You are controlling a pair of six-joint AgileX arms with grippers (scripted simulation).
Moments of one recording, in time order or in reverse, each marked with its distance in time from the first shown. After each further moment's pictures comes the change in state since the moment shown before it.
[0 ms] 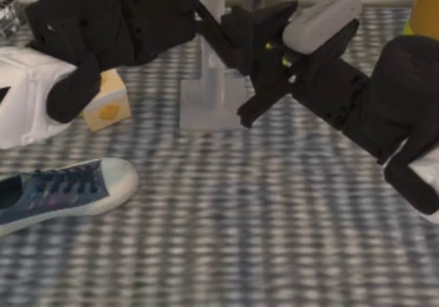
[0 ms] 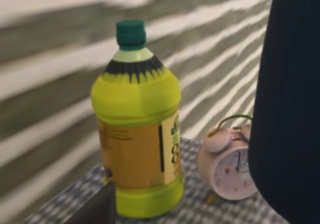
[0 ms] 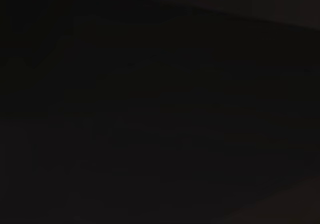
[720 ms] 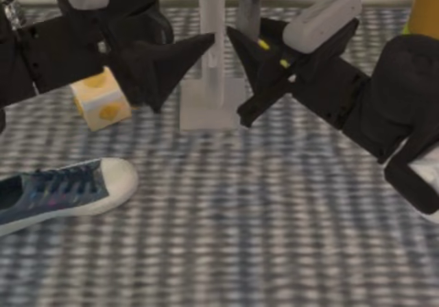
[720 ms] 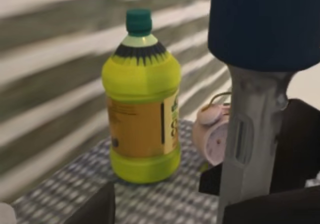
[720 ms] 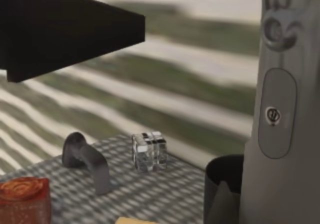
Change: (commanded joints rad) left arm 0.197 -0.272 -0.232 -0.047 0.191 0.005; right arm 0.000 0.000 0.000 0.000 0.000 0.000
